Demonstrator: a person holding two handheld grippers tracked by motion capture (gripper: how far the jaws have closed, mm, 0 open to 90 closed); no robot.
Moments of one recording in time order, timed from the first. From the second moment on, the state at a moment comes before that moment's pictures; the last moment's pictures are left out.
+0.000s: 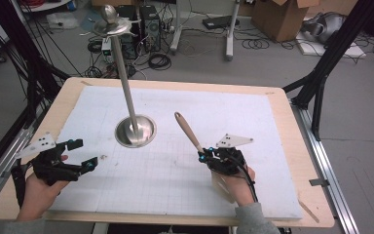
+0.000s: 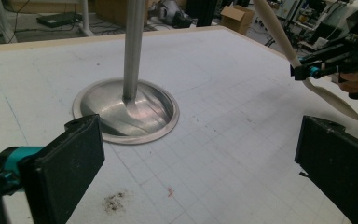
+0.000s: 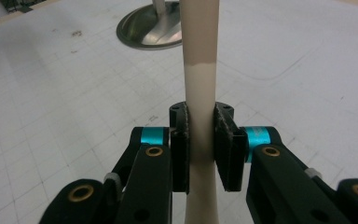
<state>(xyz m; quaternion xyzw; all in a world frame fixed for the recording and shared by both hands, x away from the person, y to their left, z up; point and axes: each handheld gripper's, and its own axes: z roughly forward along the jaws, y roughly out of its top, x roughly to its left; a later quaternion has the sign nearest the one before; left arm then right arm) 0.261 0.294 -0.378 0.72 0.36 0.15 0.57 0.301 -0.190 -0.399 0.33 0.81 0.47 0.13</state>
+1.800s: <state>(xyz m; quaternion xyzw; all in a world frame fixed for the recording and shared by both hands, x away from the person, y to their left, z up) 0.255 0.295 -0.368 0.71 0.35 0.16 0.60 0.308 -0.185 -0.290 0.26 0.81 0.50 0.14</state>
